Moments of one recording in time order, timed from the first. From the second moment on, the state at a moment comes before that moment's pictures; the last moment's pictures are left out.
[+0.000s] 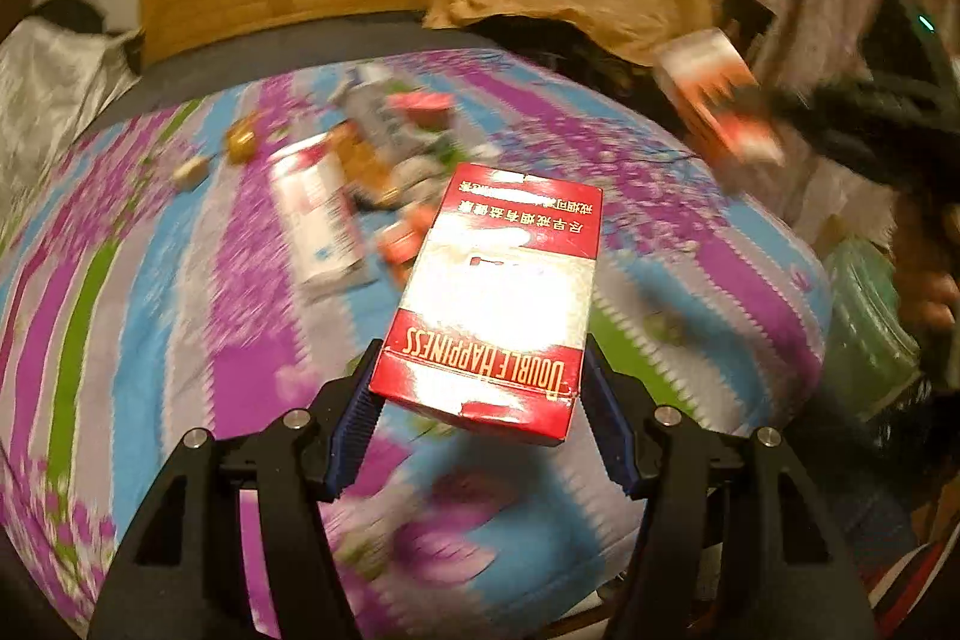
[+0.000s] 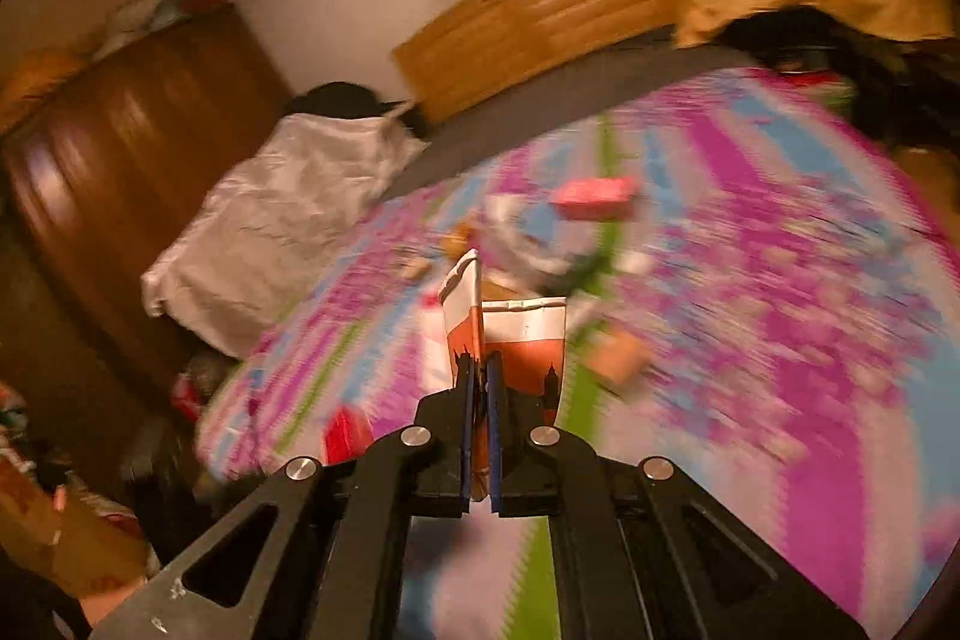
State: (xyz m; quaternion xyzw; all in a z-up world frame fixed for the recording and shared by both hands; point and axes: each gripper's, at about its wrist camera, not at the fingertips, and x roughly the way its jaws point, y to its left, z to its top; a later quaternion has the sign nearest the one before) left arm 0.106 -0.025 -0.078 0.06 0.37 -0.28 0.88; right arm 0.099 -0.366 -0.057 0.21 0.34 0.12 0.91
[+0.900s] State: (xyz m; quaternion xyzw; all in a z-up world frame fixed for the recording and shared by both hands) left arm -0.015 -0.468 -0.037 0.25 0.29 -0.60 0.70; right arm -0.274 -0.682 -0.031 0.24 0.25 -0.37 0.86
